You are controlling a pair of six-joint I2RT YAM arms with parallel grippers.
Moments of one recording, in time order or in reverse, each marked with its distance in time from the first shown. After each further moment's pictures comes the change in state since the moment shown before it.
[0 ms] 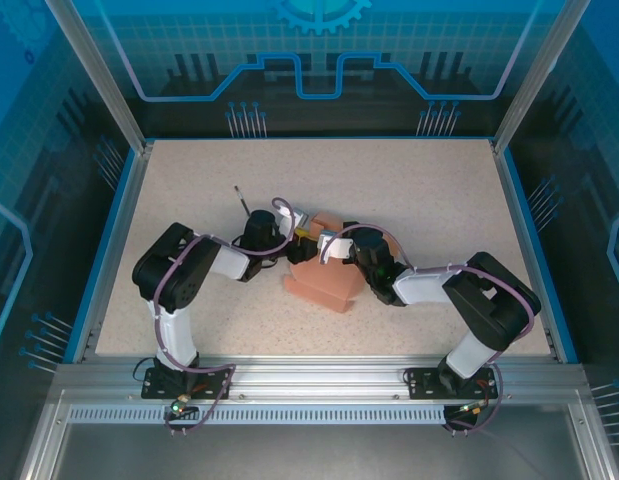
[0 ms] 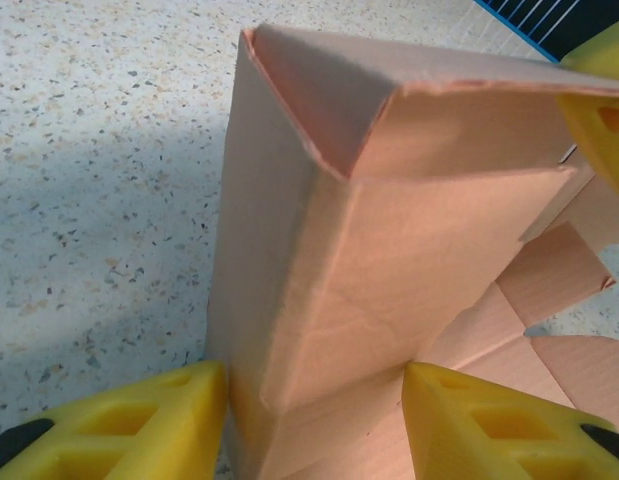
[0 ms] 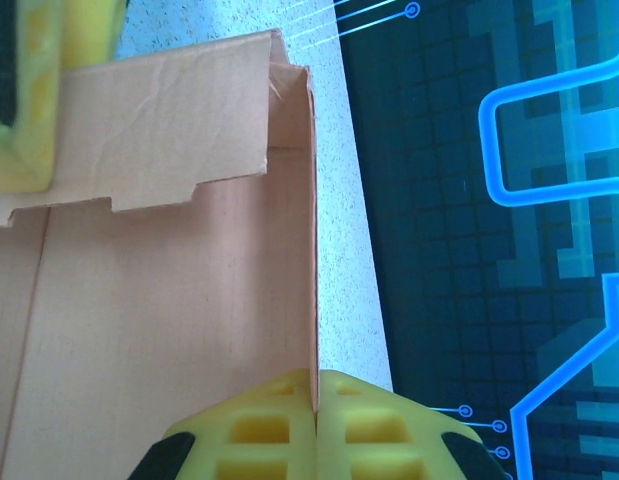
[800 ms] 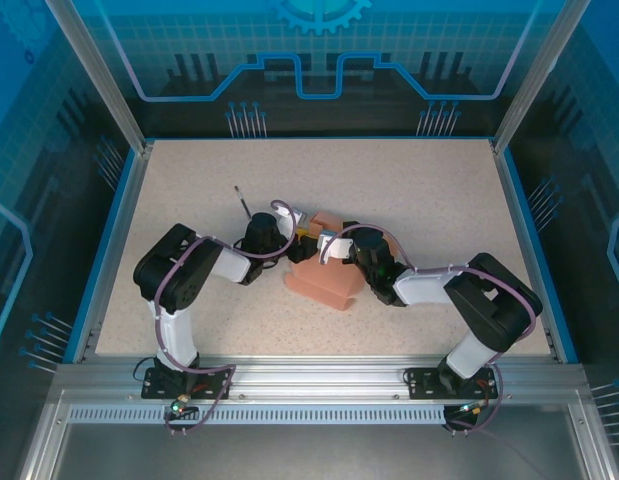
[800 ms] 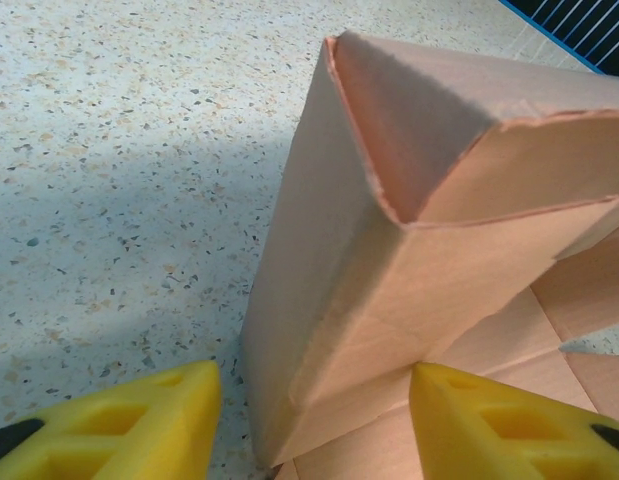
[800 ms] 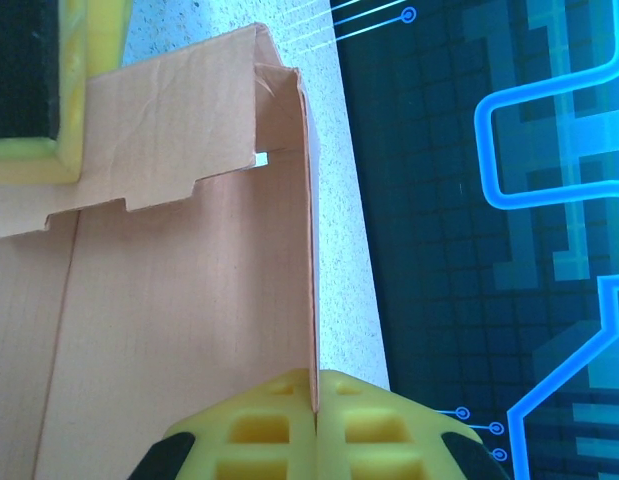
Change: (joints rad) left arm -0.014 0.000 -0.014 0.043 -0.117 -0.027; right arm 0.002 -0.011 -0.001 -0.003 -0.003 0.000
